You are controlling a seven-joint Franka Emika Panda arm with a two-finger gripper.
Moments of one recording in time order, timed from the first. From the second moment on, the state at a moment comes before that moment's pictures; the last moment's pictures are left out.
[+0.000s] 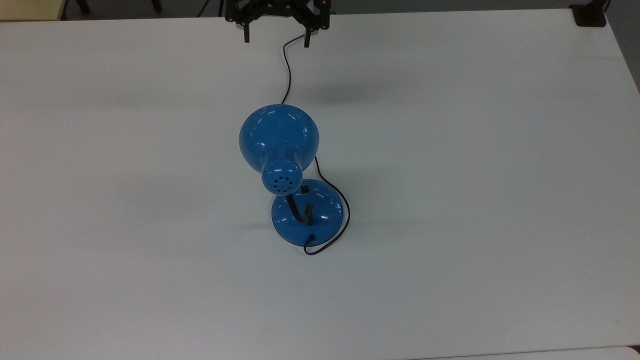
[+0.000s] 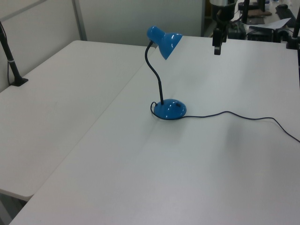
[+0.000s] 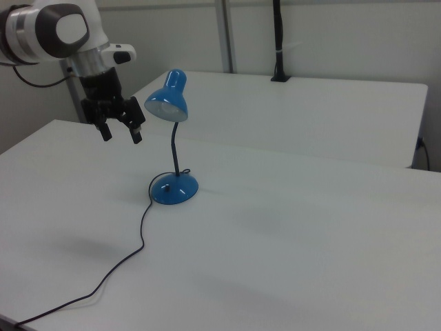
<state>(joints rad) 0.04 0.00 0.09 -1.70 -0.12 1.70 0.11</state>
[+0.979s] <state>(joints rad) 0.04 0.00 0.08 -1.69 -0.12 1.70 0.11</state>
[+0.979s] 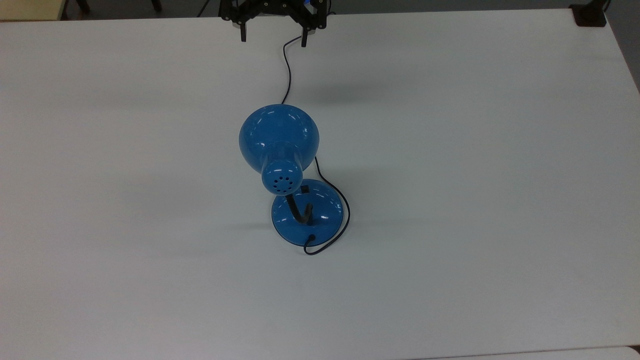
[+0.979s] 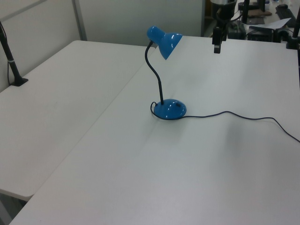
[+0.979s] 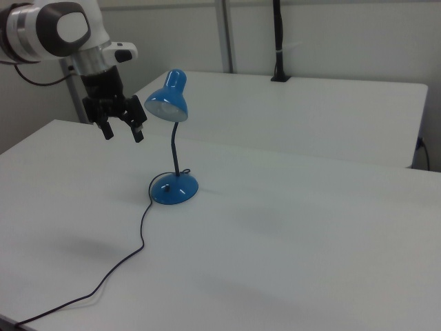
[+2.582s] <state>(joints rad) 0.04 0.01 0.08 -1.69 -0.11 1.70 0.11</state>
